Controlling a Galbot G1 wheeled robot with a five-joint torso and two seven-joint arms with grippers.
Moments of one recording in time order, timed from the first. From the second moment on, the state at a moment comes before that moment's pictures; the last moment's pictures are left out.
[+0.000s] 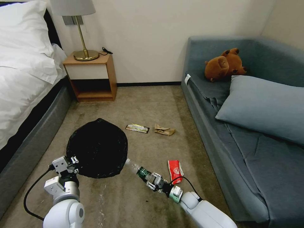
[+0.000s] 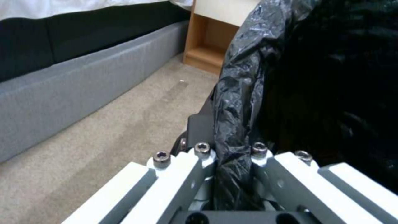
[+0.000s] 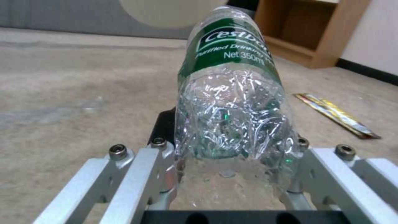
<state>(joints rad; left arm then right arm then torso) 1.50 -1.60 -0.79 -2.10 -0.31 0.23 -0.19 -0.86 1.32 -0.24 0.81 0.16 0.73 -0.32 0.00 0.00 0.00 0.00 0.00</state>
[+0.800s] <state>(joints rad) 1.44 -1.58 -0.79 -2.04 -0.33 0.27 -0.19 -0.87 1.29 -0.07 0.93 0.19 0.72 -0.26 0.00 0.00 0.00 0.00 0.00</state>
